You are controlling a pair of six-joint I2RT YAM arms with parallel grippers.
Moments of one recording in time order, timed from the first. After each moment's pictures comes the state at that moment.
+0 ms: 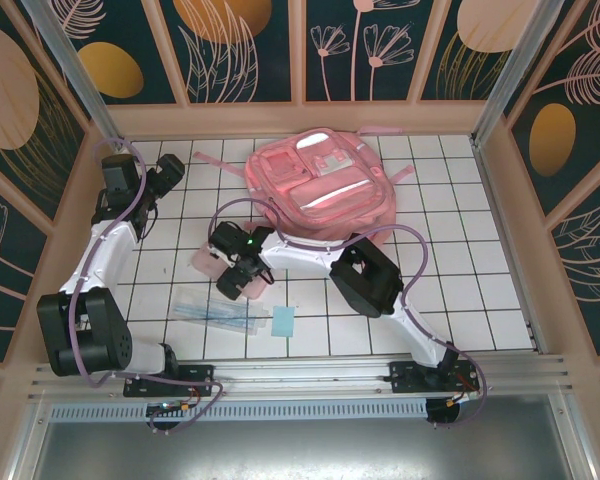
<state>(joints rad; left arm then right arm) 0.12 1.41 1.02 -0.13 0.18 -0.66 1.10 2.31 1.83 -0.70 0.04 0.07</state>
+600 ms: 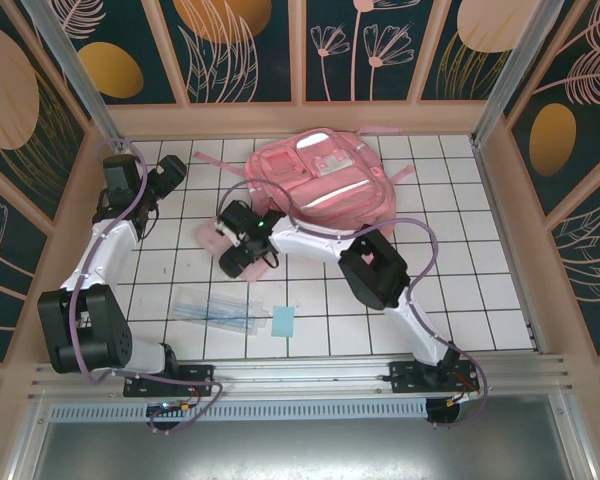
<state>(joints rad) 0.12 1.42 1.02 -0.13 0.20 -0.65 0.99 2.27 1.86 -0.65 -0.04 0.12</state>
